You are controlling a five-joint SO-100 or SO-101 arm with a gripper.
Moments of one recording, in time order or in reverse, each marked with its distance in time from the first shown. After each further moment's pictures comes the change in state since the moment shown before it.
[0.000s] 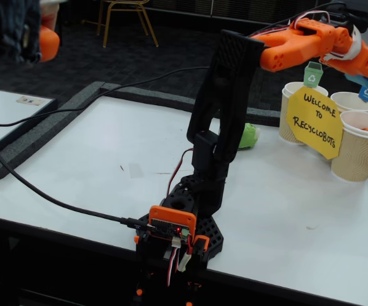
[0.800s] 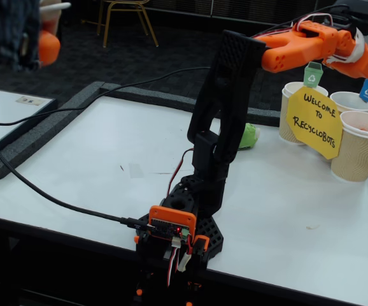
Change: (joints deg) arm 1.1 -0.9 0.0 -1.1 0.0
